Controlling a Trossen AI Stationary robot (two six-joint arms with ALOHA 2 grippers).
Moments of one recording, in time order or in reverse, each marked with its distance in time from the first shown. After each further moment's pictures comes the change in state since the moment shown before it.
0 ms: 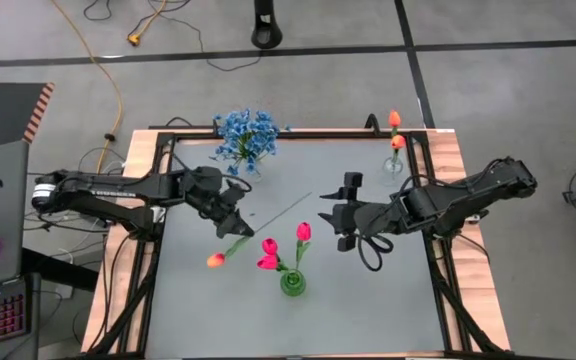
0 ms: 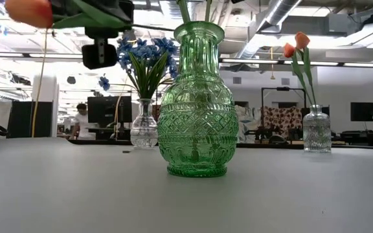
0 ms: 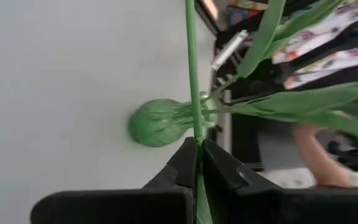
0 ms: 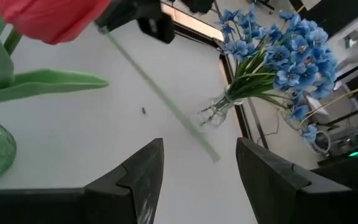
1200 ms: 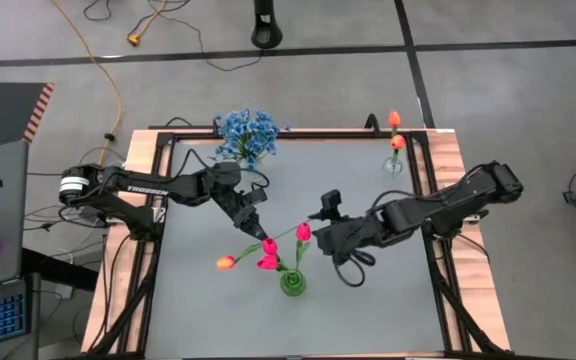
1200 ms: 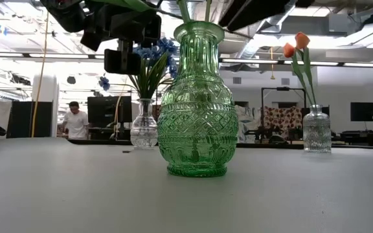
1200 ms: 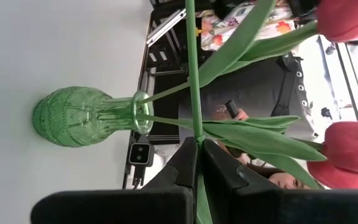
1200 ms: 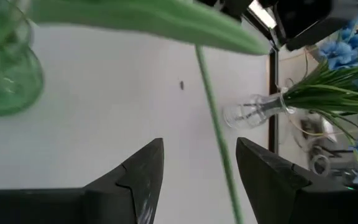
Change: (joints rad) left arm 0.073 0.285 0.000 0.502 0.383 -0.360; right arm 0.008 0.154 0.000 -0.003 -0.099 -0.171
